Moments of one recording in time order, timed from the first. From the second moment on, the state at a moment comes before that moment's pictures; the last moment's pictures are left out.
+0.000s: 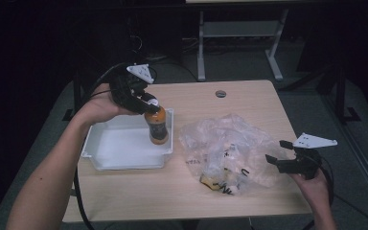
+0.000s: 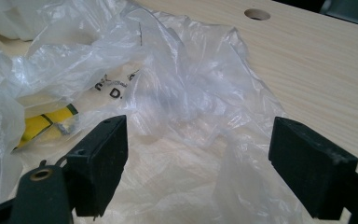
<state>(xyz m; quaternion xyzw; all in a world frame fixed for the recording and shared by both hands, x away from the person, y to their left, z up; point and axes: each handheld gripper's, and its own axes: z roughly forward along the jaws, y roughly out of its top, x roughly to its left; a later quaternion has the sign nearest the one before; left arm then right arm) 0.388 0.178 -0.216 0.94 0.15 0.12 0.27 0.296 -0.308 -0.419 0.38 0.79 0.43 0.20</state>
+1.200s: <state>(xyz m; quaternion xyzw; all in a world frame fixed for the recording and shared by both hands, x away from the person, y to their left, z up) 0.405 0.187 -0.301 0.95 0.16 0.07 0.26 0.291 -0.310 -0.419 0.40 0.78 0.44 0.21</state>
